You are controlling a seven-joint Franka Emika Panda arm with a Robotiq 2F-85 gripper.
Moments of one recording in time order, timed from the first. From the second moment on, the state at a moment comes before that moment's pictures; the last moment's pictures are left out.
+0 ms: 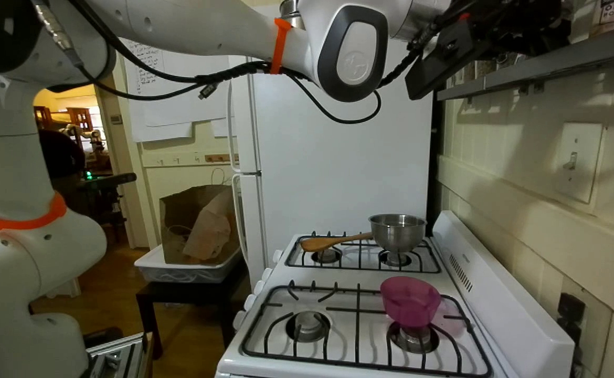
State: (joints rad) arm -0.64 0.09 0.34 -1.80 0.17 3.24 -0.52
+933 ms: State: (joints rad) arm -0.42 0.06 0.10 -1.72 0.09 2.99 -0.14
